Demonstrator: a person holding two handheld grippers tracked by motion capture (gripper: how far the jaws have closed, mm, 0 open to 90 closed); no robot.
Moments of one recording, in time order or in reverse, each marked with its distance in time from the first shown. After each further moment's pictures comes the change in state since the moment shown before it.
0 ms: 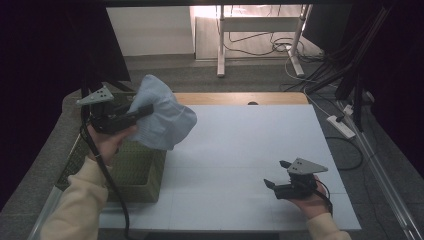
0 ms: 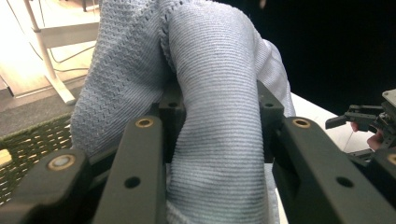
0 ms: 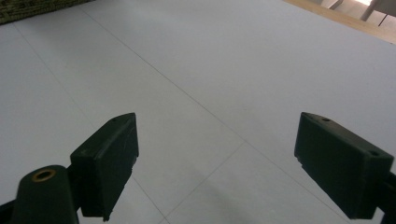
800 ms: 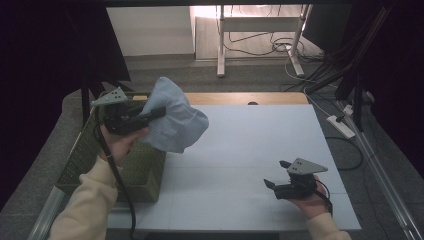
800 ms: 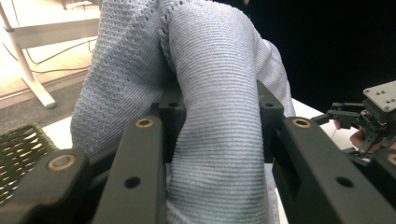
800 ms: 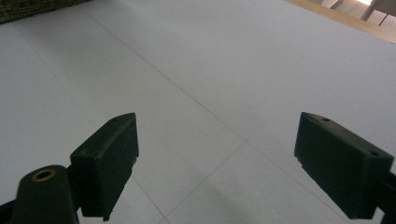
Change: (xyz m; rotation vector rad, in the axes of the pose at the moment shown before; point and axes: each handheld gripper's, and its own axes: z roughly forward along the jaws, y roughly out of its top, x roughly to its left) left arm -0.016 0.002 0.022 0.007 -0.059 0.012; right arm 0.000 0.000 0.000 0.002 0.000 0.000
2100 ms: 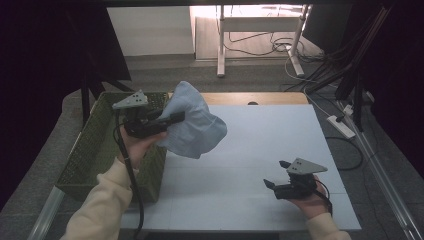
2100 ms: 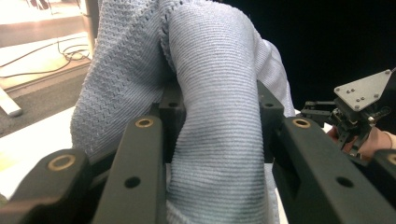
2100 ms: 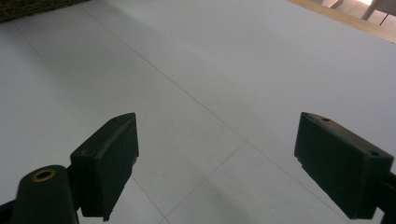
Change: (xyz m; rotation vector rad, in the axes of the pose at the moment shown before) left arm -0.026 0.002 0.032 0.005 -0.088 0.018; right arm 0.000 0.000 0.000 0.005 0.000 -0.003
